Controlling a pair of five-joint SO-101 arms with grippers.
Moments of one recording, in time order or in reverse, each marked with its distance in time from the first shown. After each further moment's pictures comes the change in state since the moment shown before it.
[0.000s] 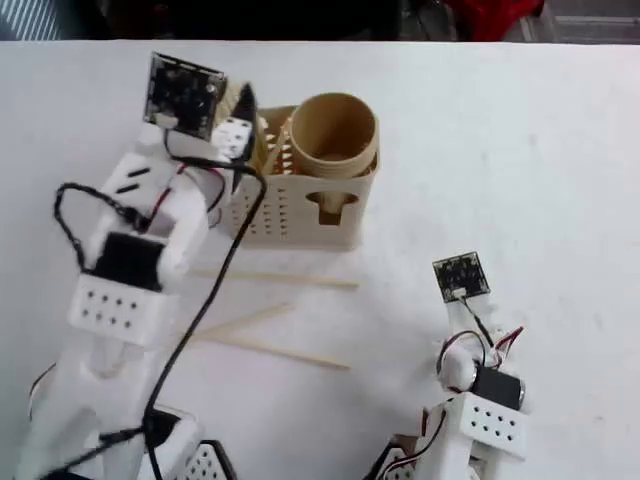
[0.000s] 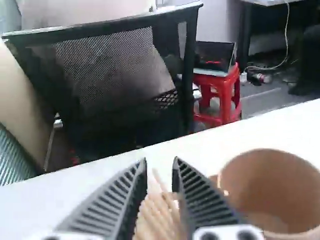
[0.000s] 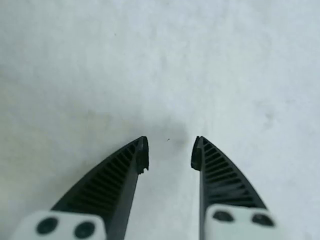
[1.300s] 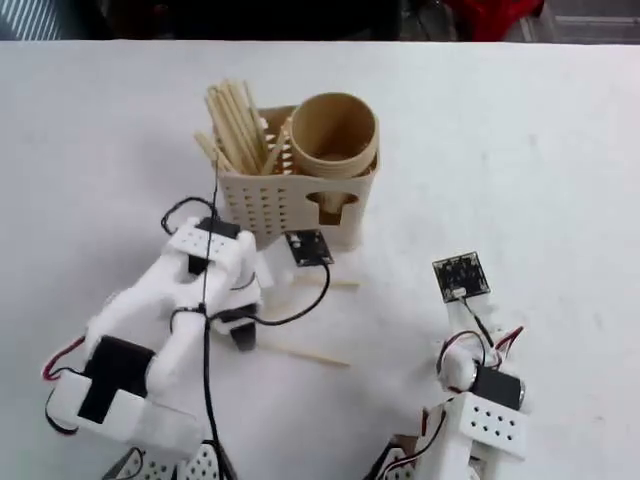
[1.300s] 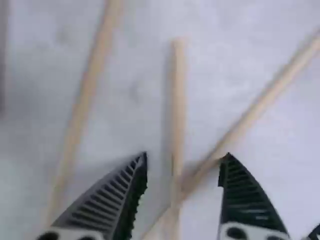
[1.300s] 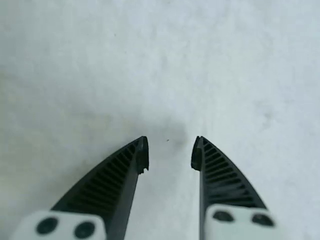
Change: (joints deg) left arm 2.7 39.6 11.3 31.6 -45.9; right arm 0.0 0.0 -0.1 0.0 0.0
